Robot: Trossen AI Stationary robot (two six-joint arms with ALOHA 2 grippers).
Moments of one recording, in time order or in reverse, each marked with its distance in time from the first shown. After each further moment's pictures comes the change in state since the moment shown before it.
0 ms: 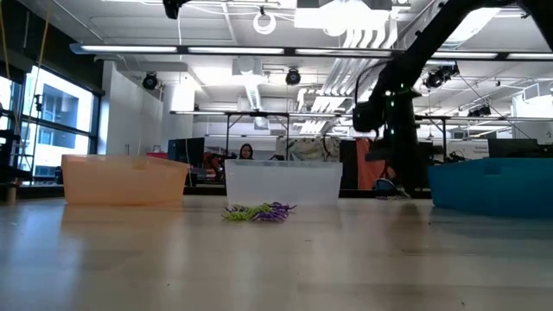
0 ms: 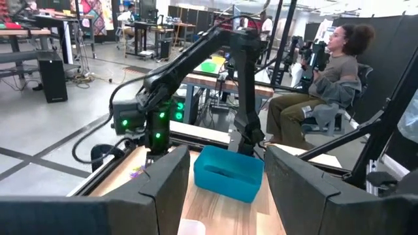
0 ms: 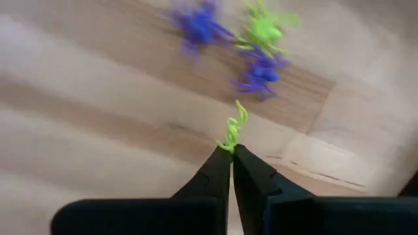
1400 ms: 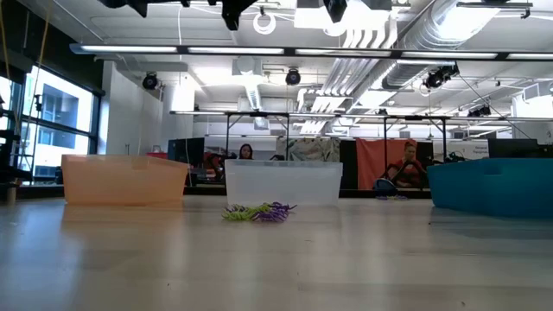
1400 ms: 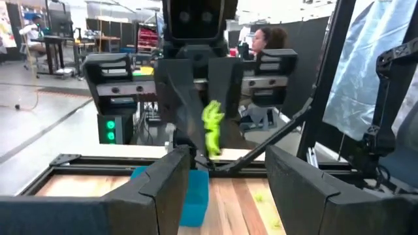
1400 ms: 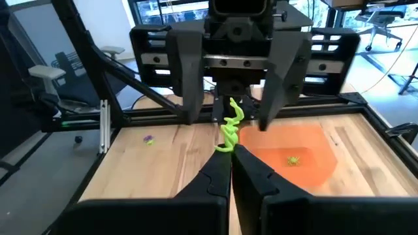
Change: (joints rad) left arm -0.014 0.386 0.000 0.470 0.292 0.043; right arm 0.776 -0.489 0.002 0.824 -0.263 -0.253
